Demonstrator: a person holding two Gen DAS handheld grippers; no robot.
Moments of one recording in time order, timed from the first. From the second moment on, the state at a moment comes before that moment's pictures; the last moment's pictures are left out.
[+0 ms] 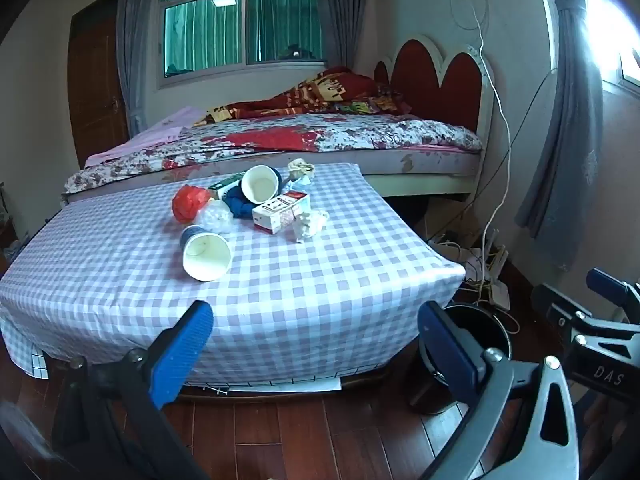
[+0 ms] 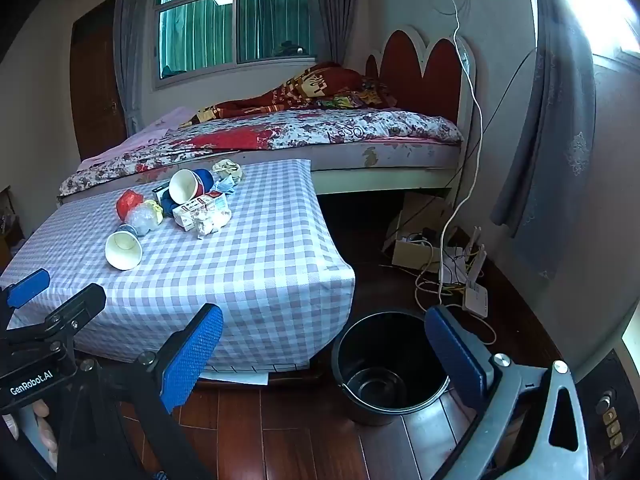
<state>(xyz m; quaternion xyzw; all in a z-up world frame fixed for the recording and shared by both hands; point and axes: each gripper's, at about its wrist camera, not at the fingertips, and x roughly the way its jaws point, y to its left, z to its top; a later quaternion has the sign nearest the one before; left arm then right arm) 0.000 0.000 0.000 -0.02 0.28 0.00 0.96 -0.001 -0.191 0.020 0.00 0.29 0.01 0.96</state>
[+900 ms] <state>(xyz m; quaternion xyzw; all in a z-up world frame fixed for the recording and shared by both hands) -0.001 0.004 0.000 -0.01 0.28 0.01 0.96 0.000 -0.190 0.024 0.00 0.28 0.01 0.96</state>
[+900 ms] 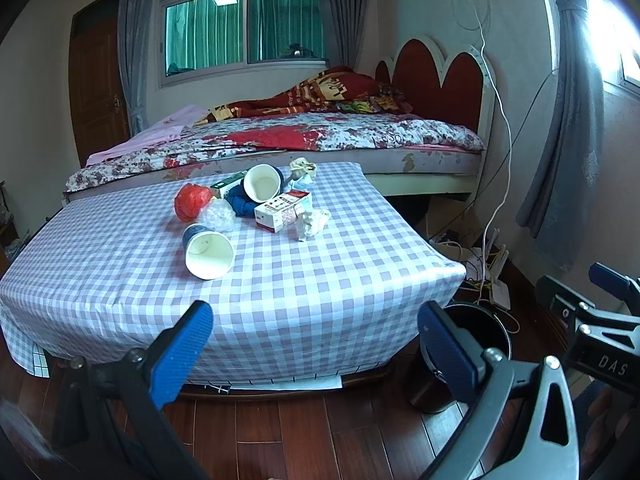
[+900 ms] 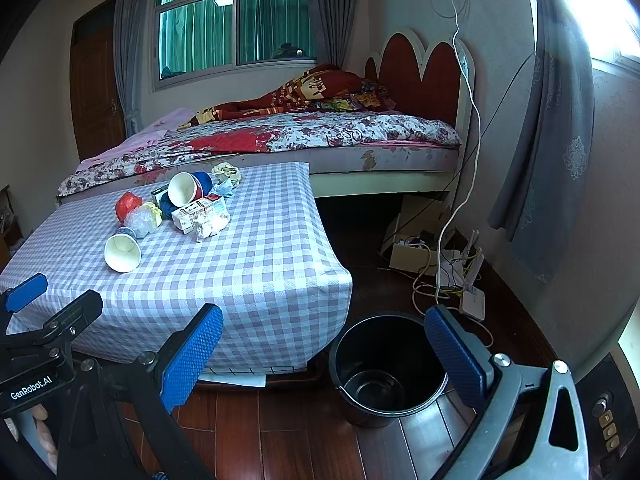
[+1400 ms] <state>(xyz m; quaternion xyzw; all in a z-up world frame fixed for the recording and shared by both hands) 0.000 0.001 0.003 -0.01 0.28 0.01 0.96 0.001 -0.194 0.027 0.00 0.28 0.01 0.96</state>
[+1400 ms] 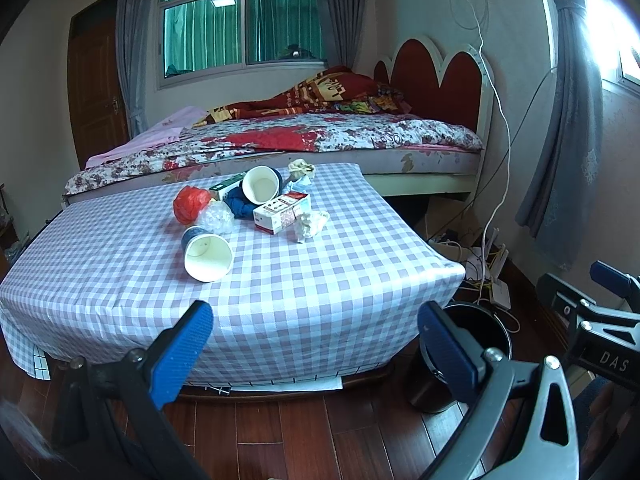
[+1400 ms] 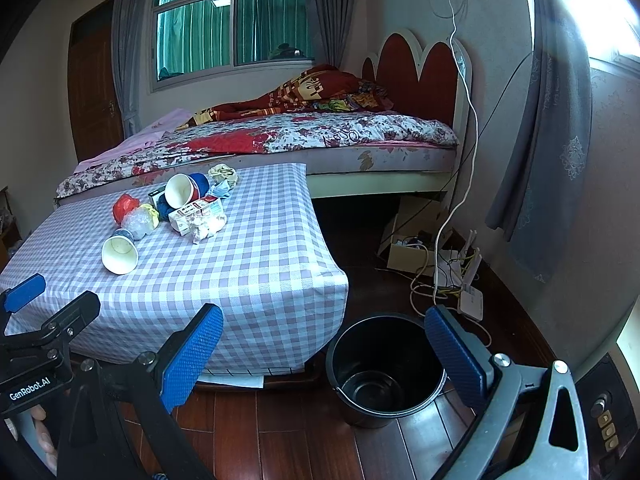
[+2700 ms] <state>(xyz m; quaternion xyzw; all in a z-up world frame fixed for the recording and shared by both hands) -0.005 0.005 -0.002 -0.01 0.28 0.01 0.96 -0.002 -0.193 0.024 0.00 0.29 0.01 0.96</state>
